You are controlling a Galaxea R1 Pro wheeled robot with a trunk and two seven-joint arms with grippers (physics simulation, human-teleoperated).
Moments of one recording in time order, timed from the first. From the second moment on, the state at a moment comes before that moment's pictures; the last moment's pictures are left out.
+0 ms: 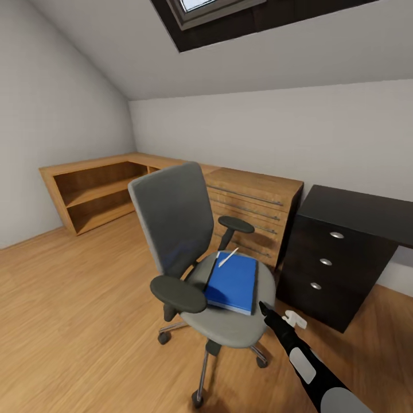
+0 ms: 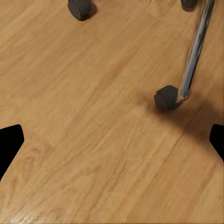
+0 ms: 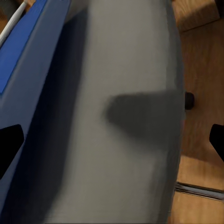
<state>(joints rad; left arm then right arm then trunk) -0.19 -0.11 -0.08 -0.35 0.04 -0.30 0.10 -0.57 -0.02 -0.14 -0.40 -0.62 -0.15 0.34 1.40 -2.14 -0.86</state>
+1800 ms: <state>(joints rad) -0.19 -0.11 -0.08 -0.35 0.04 -0.30 0.10 -0.57 -0.02 -0.14 -0.40 -0.62 -0.16 0.34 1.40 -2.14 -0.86</state>
